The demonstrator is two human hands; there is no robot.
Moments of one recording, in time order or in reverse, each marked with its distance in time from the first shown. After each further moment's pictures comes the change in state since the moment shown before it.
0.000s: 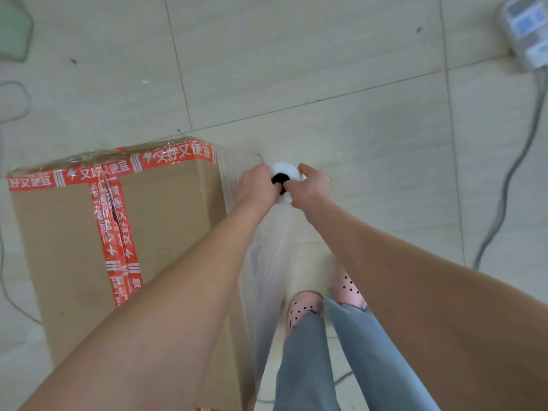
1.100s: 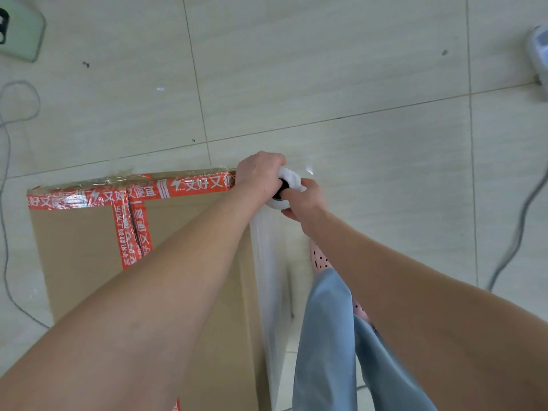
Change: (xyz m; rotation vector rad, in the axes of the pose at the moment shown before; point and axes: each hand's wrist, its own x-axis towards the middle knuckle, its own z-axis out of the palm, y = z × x) left_hand 0.064 -0.002 -0.074 0.468 -0.058 0.291; right_hand 0.015 -0.051 0.048 0.280 -0.093 0.179
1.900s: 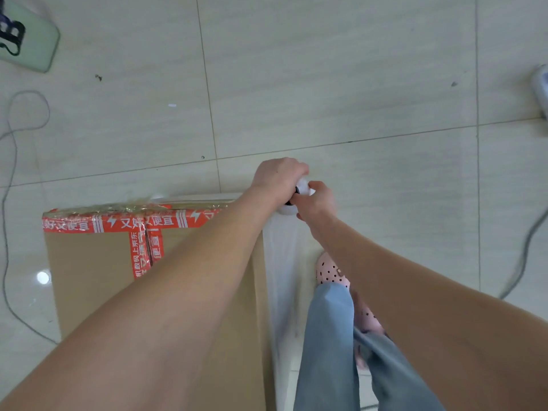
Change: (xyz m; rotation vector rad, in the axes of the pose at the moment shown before) left_hand 0.032 -0.014 -0.039 0.039 0.003 0.199; right_hand 0.012 -0.052 0.020 -0.187 0.105 -0.098
